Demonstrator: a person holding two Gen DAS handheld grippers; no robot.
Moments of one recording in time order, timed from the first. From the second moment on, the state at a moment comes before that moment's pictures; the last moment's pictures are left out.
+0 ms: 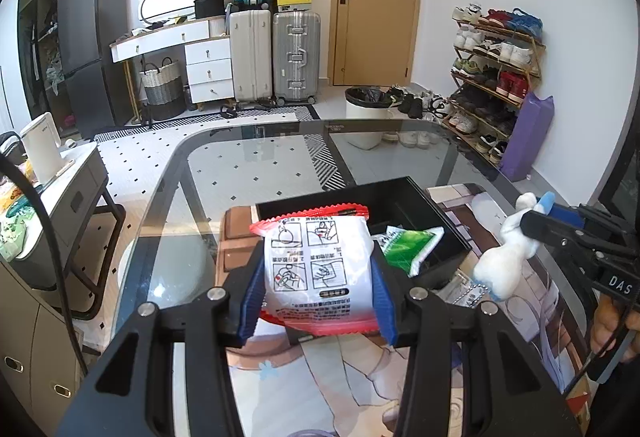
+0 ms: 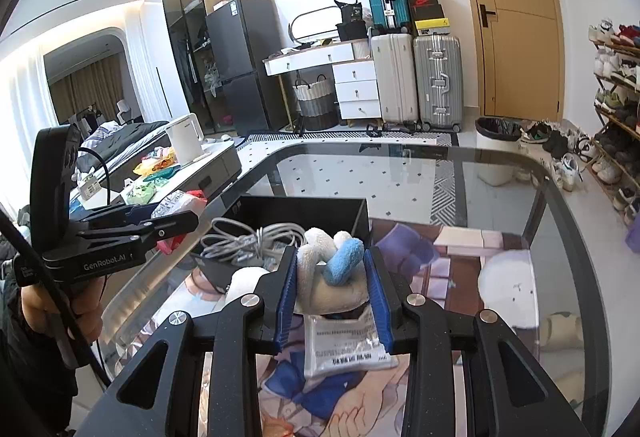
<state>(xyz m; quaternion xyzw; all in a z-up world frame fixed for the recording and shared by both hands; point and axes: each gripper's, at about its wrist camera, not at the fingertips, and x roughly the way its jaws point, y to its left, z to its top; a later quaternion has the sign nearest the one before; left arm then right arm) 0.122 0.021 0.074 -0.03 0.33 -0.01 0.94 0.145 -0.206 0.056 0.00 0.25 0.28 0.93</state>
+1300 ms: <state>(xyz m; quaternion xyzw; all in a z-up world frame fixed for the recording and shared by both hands) 0.179 0.026 0.061 -0.01 0.34 -0.01 0.94 0.196 -0.152 0.062 -0.04 0.25 0.30 0.92</state>
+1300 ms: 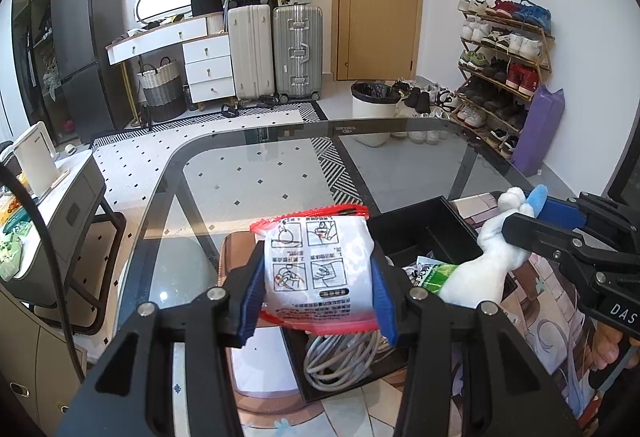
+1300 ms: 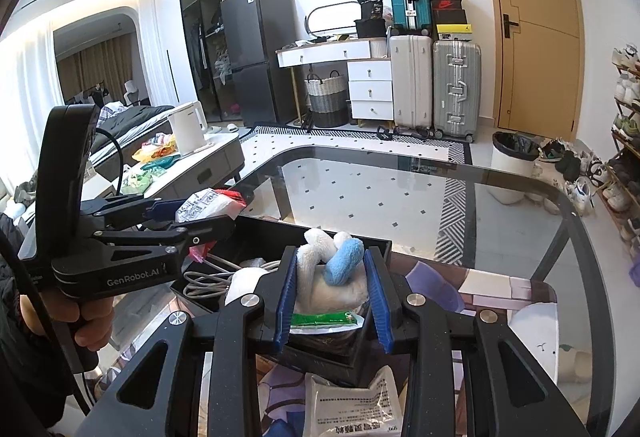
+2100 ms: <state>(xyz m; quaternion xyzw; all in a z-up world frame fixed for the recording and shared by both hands) 0.199 0.016 0.037 0.00 0.36 -0.02 0.93 0.217 -0.109 0.032 -0.09 0.28 0.29 0.91</state>
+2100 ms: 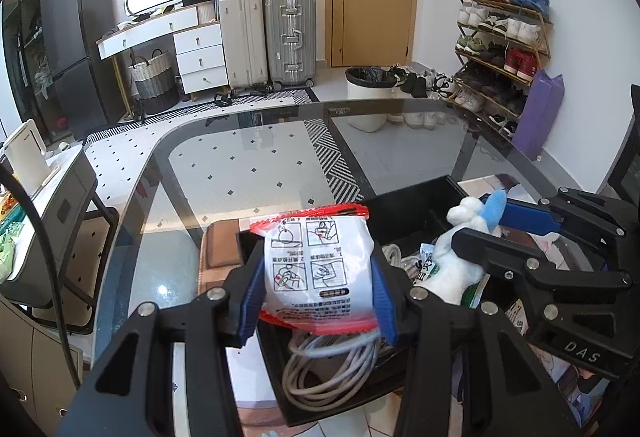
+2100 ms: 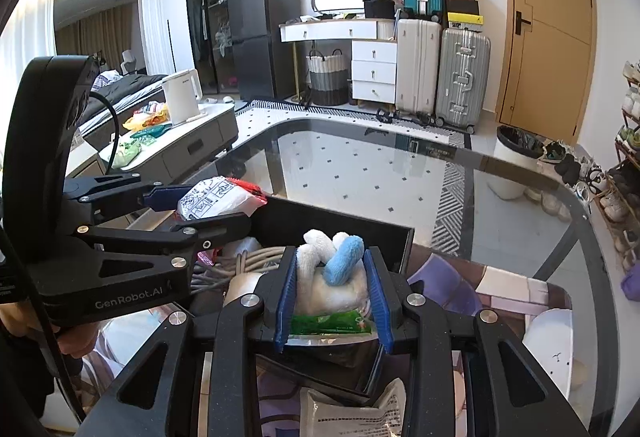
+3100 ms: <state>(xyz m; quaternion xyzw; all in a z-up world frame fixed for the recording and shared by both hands) 0.197 0.015 0.030 0.00 0.37 -0.02 0.93 0.214 -0.108 0.016 -0.09 0.27 0.31 0.91</state>
